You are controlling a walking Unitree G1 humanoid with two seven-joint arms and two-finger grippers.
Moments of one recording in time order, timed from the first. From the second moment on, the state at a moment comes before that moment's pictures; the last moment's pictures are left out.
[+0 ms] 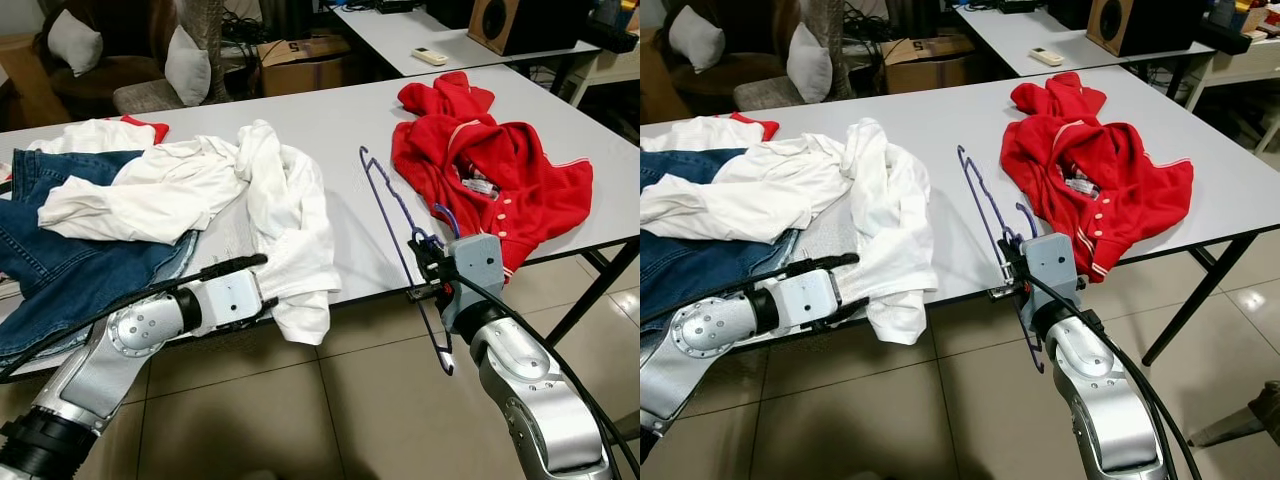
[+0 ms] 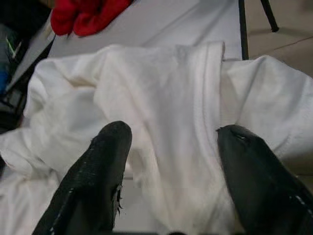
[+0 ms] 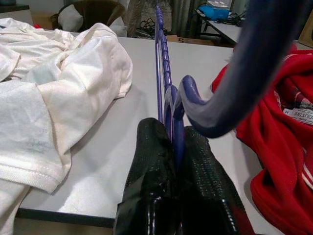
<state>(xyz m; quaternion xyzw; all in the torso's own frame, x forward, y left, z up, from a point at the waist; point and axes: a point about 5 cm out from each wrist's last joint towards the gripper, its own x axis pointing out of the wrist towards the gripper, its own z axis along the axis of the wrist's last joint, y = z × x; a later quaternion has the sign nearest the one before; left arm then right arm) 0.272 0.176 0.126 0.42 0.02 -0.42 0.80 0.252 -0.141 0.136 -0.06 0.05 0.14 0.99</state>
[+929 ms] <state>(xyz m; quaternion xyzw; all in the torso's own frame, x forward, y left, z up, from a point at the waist) 0.280 0.178 0.113 0.41 0.04 -0.39 0.82 0.251 -0.139 0.134 -0.05 0.05 0.14 0.99</state>
